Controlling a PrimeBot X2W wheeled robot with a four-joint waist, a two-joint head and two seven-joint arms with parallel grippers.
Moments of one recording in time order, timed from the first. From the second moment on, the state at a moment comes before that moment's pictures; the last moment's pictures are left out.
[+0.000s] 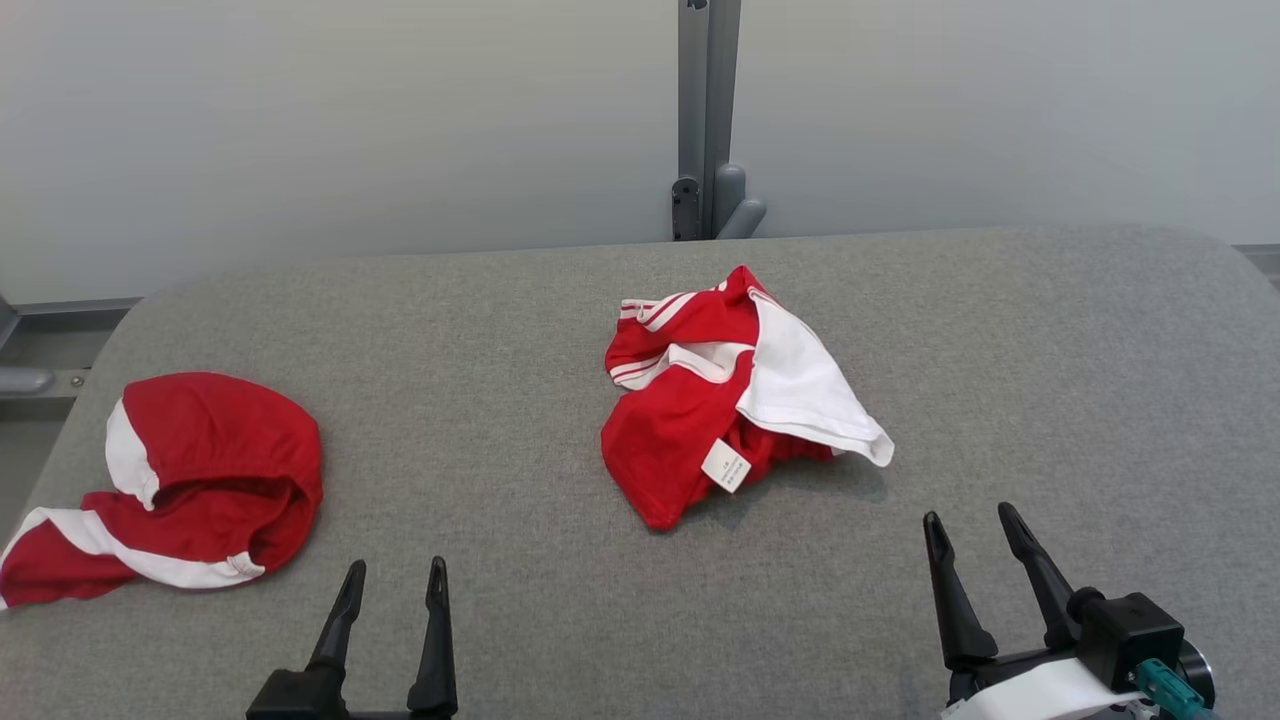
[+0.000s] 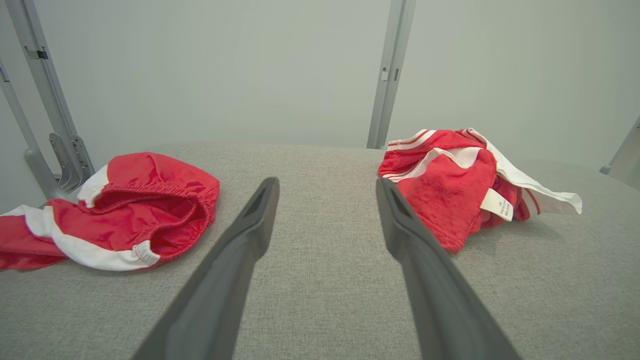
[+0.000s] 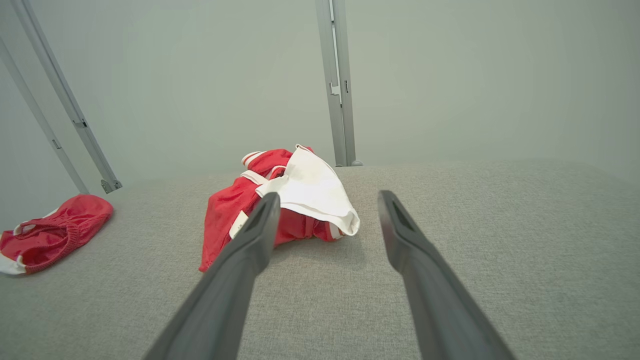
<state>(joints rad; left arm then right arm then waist) 0.14 0.05 -0.15 0.11 -0.20 -0.02 -0.26 0.12 -0.05 0.09 0.07 0.17 0.13 -0.26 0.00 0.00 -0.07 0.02</state>
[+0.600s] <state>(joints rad) -0.01 0.05 -0.19 0.21 -0.25 -0.04 -0.26 0.11 -0.05 0.10 0.07 0.17 0.13 -0.26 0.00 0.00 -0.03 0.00</state>
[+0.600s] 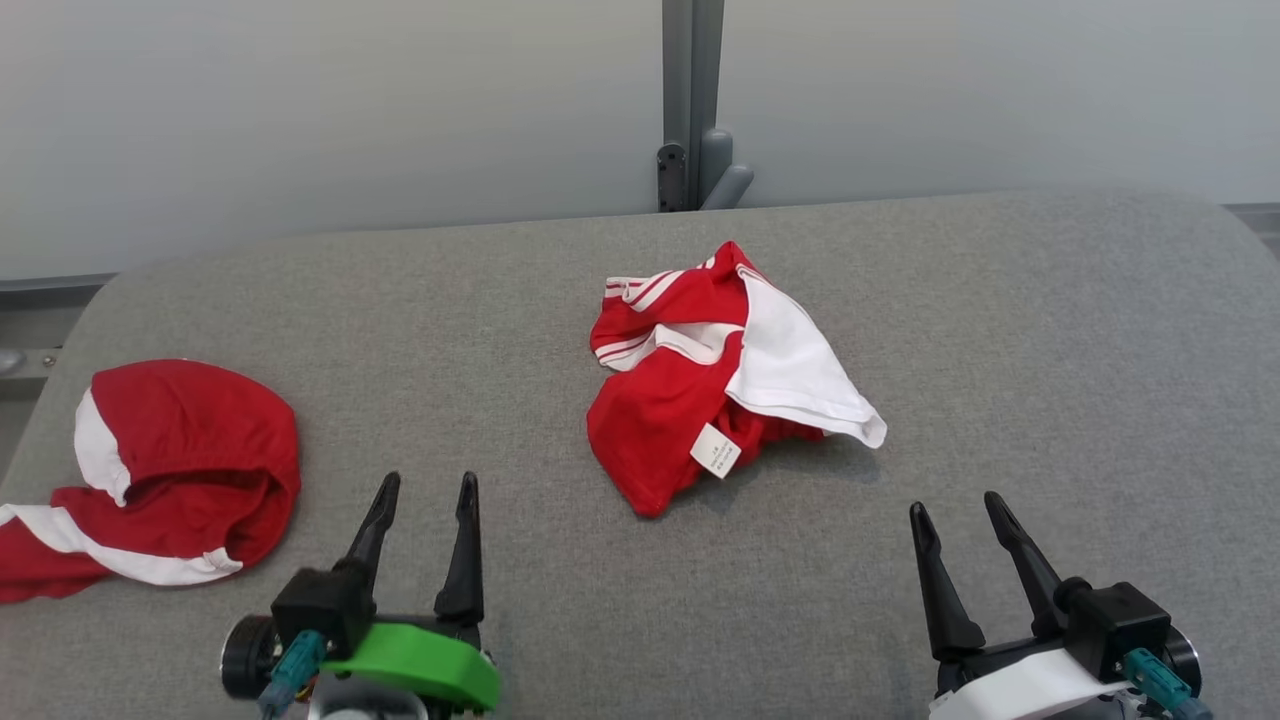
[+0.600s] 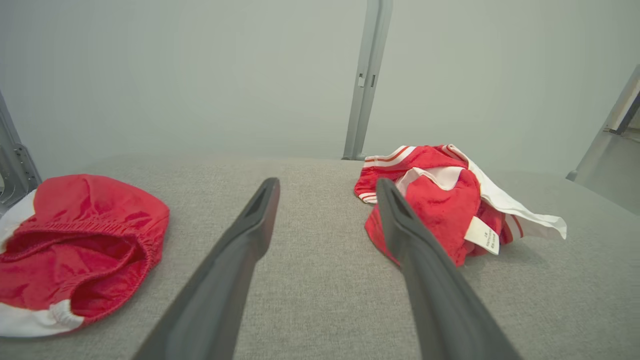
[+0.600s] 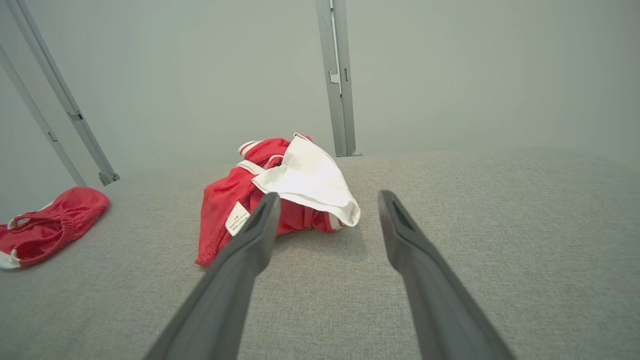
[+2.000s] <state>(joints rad) -0.65 0.07 -1.14 0.59 -0.90 -0.13 -0.26 -0.02 -0.05 0.16 0.10 0.17 0.13 -0.26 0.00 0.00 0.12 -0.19</state>
